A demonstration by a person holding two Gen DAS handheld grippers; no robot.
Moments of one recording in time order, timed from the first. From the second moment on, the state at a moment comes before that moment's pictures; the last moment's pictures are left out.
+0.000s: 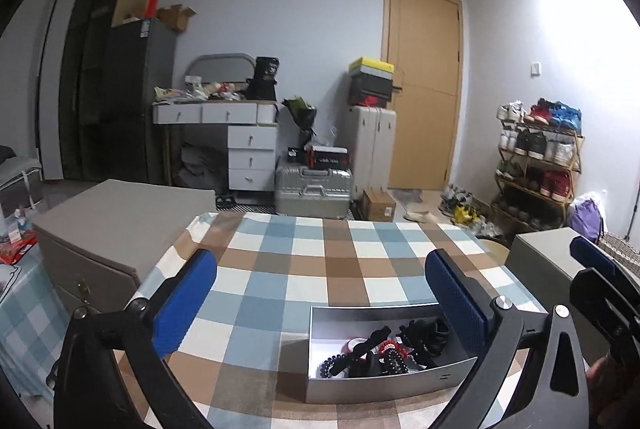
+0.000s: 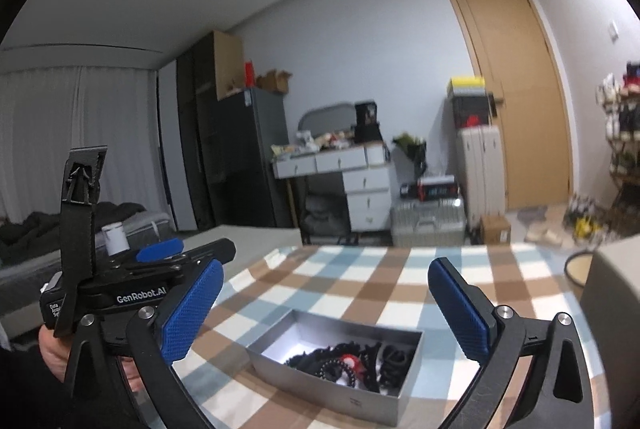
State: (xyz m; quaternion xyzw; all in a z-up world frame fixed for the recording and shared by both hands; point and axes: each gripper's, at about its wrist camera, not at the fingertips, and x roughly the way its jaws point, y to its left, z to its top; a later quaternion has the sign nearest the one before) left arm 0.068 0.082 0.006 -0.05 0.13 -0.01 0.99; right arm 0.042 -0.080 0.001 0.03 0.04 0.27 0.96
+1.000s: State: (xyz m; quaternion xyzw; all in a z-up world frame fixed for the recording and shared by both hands) left arm 0.058 0.074 -0.049 0.00 0.12 0.04 0.99; right arm 0.057 -0.081 -0.063 -0.02 0.08 0.20 0.98
